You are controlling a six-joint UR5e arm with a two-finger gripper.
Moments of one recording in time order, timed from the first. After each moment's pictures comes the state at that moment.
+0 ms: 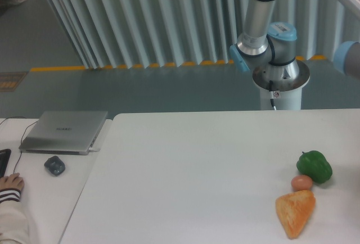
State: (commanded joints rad) arm 2.55 -1.95 -1.44 -1.18 1.66 1.68
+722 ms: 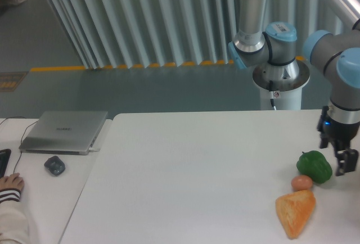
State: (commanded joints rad) arm 2.49 -1.88 -1.49 -1.37 1.39 1.63
